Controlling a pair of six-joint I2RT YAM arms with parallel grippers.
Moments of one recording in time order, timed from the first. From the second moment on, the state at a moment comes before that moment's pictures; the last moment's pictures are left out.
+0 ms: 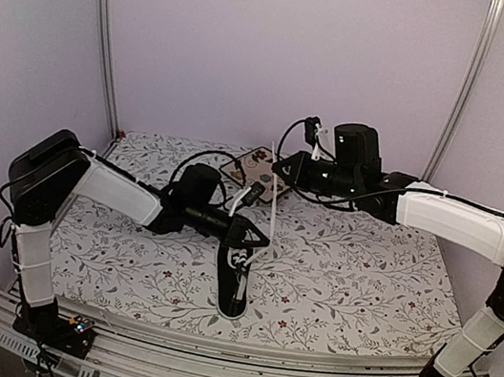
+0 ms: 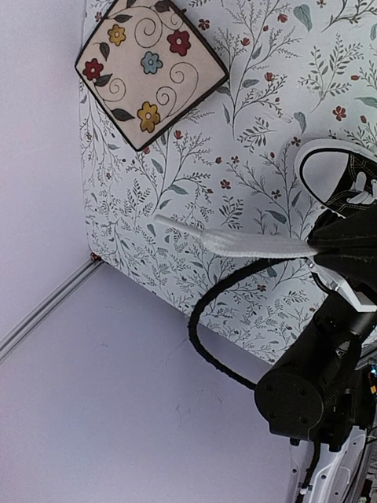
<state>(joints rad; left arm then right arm) -0.76 1.92 1.02 0.43 0.68 -0.42 0.77 1.68 1.34 -0.02 -0.17 0.59</state>
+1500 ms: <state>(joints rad) -0.78 1.92 1.03 0.44 0.68 -0.41 0.76 1.72 1.40 -0.04 -0.11 0.71</state>
